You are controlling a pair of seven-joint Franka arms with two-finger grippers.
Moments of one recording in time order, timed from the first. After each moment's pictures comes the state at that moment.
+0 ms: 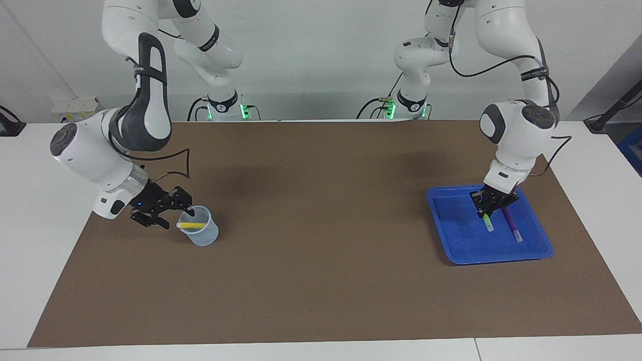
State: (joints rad) left arm 0.22 0.22 -0.17 -2.06 0.06 2.47 0.07; right arm -0.26 0.31 0.15 -1.78 0.33 2.07 -0.56
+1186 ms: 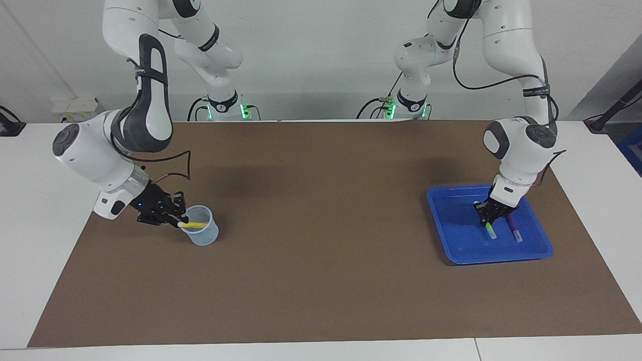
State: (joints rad) left arm 0.26 0.29 -0.17 -2.06 0.06 2.52 0.03; right arm -0.26 0.31 0.16 -1.80 0.33 2.10 -0.56
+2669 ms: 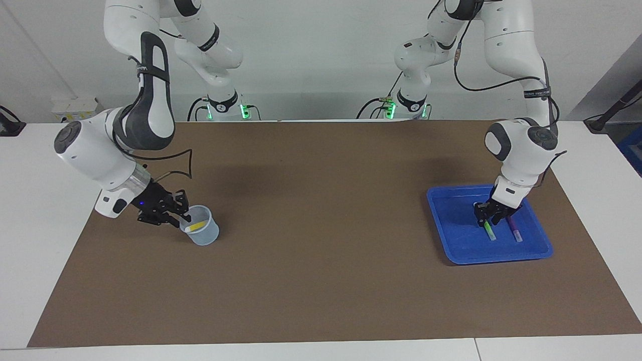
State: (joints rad) left arm 0.27 0.30 -0.17 -2.06 0.06 2.52 0.04; right arm -0.25 0.30 0.16 -1.80 0.33 2.10 -0.57
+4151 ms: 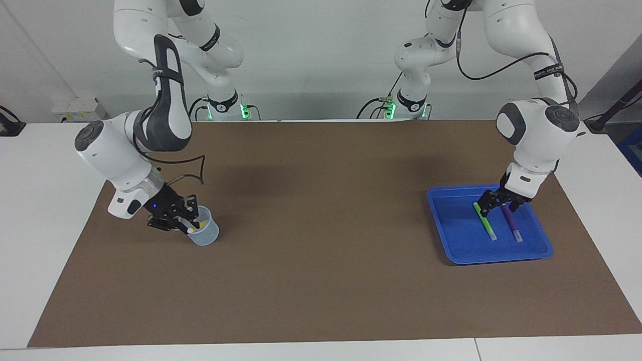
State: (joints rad) left arm 0.25 0.21 -0.20 -1.91 0.06 2.25 -0.07; right arm -0.20 0.30 0.16 -1.83 0.32 2.23 -0.57
